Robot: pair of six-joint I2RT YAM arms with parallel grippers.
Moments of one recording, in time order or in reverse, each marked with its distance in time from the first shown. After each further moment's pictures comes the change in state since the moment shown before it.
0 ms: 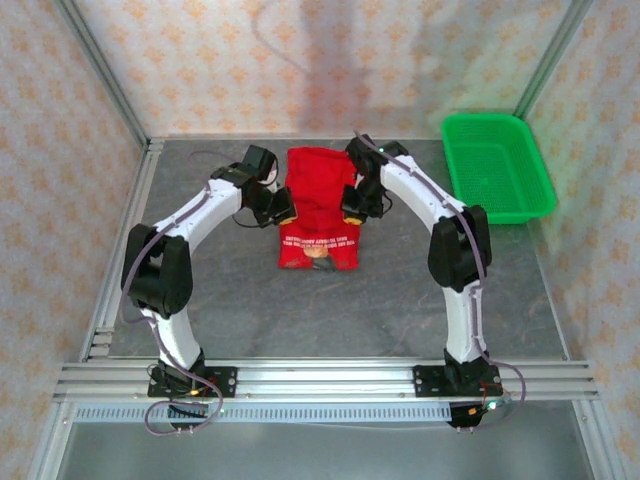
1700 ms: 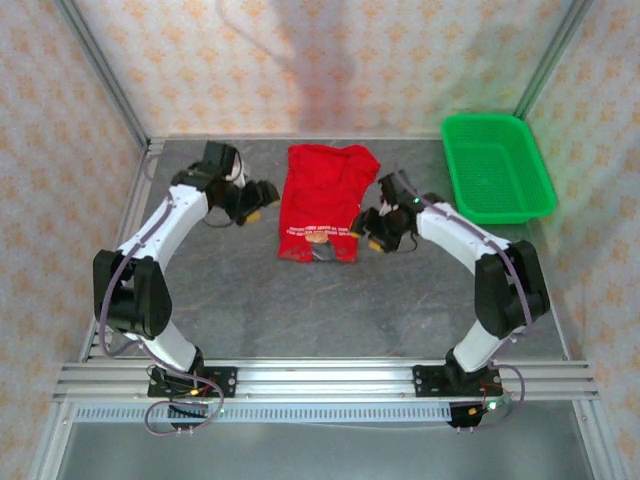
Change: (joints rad) left arm 0.138 -0.204 -0.201 0.042 0.080 -0.002; right arm -0.022 -0.477 -0.853 0.653 -0.106 0.240
